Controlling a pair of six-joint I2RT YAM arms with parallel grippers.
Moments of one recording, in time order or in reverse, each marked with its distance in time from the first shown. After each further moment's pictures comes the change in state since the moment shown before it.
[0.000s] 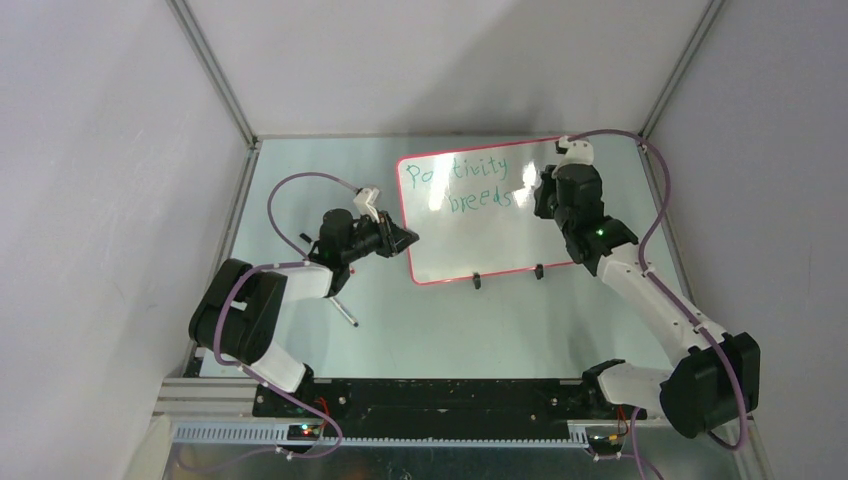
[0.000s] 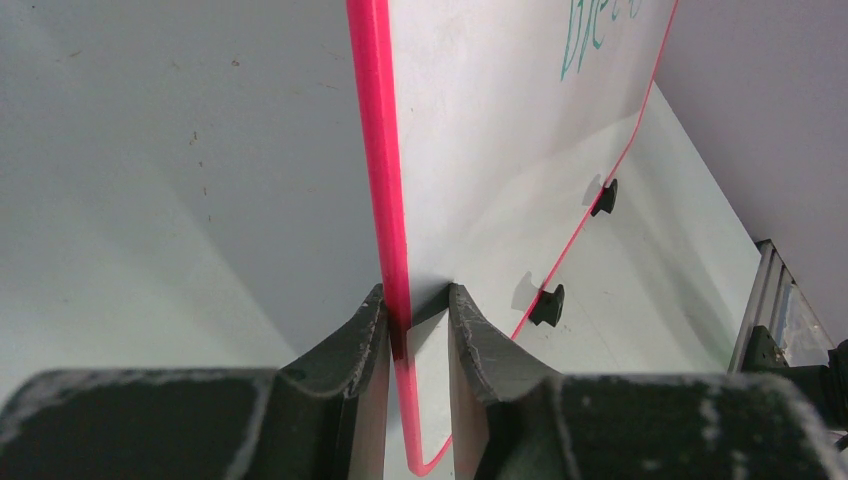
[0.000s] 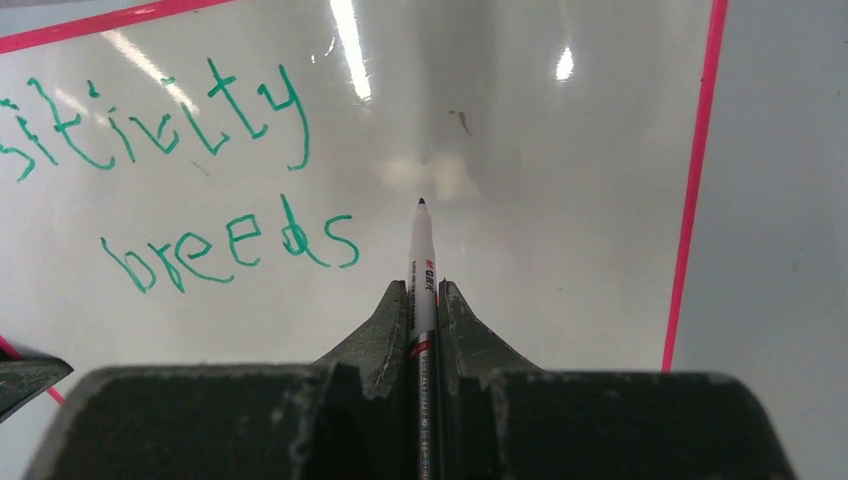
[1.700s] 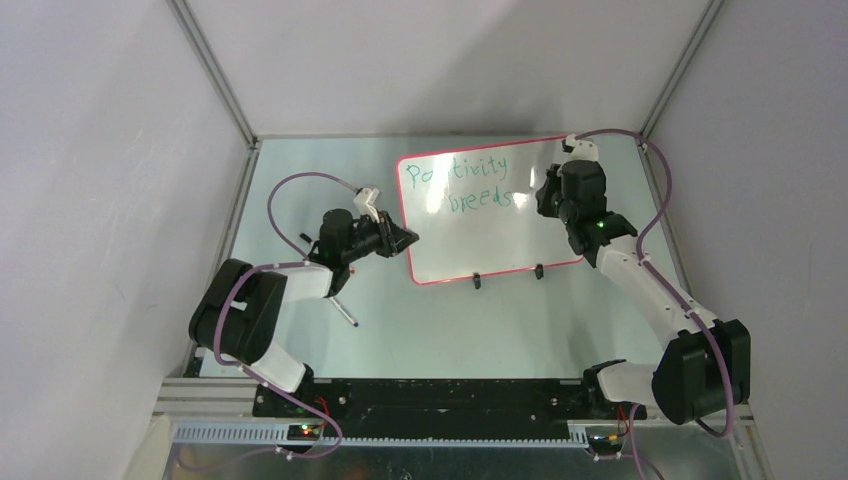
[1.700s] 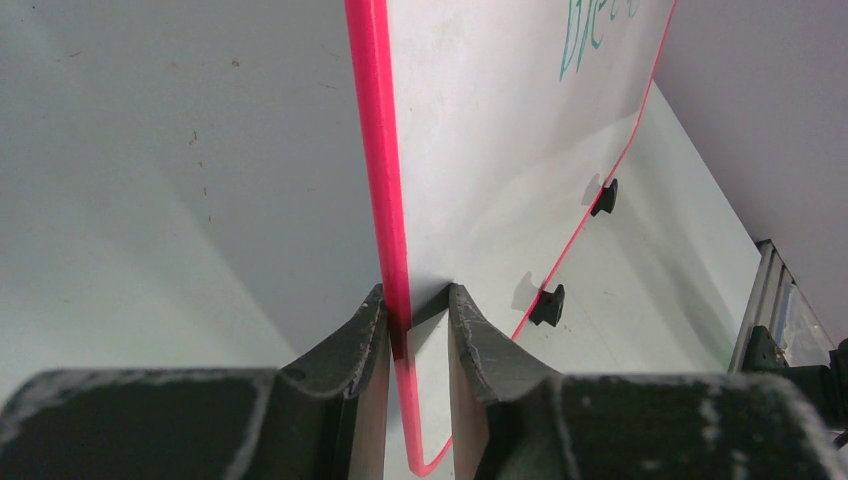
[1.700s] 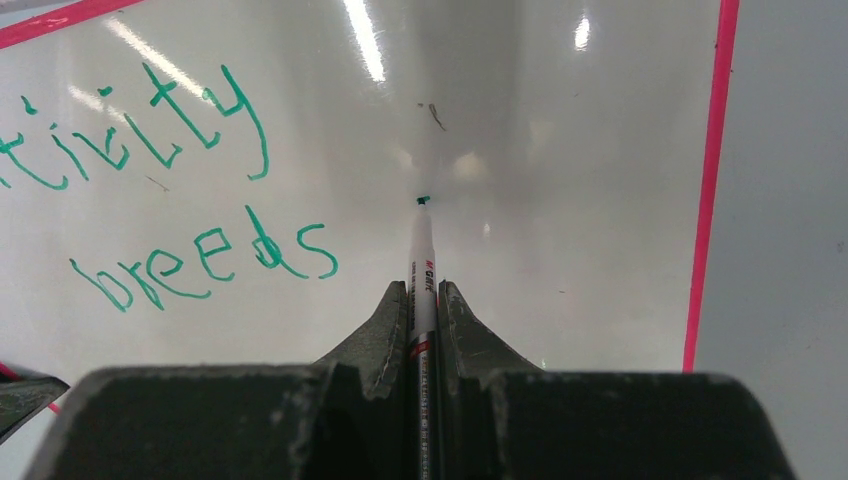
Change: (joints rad) left arm 0.000 0.000 0.000 0.000 0.000 0.000; right arm -0.079 0.061 -0.001 0.014 -0.080 0.055
